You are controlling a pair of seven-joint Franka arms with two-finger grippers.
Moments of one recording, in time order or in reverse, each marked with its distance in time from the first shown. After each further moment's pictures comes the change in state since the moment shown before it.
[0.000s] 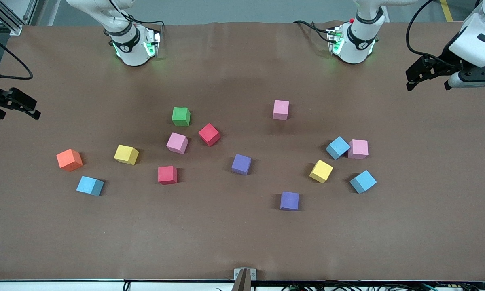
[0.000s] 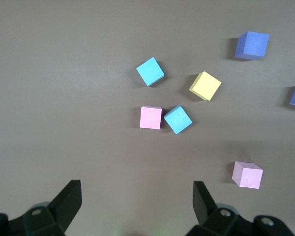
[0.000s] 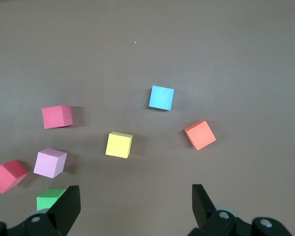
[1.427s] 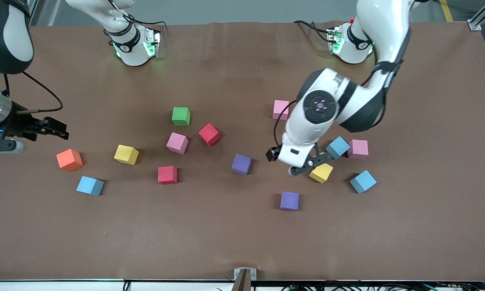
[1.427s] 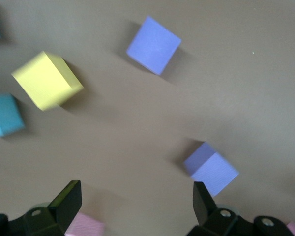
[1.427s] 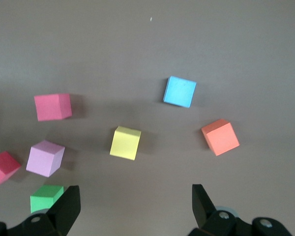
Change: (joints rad) left arm -0.398 0.718 -0.088 0.266 -0.001 0.438 -0.963; right arm 0.040 0.180 0.023 0.035 0.003 0.005 -0.004
